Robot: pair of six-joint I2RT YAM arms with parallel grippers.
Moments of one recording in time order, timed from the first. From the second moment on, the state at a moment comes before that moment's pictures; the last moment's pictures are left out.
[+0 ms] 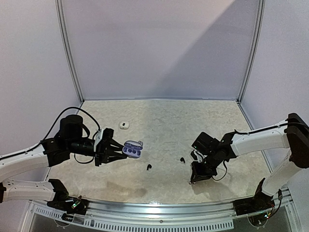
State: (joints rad) left arm -0.70 0.91 0.52 0.02 0.74 0.39; right arm 0.92 1.57 0.79 -0.52 -0.24 0.81
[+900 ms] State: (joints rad) left arm -0.70 0.90 0.51 0.02 0.73 0.39; right arm 0.94 1.56 0.79 -0.55 -0.22 0.85
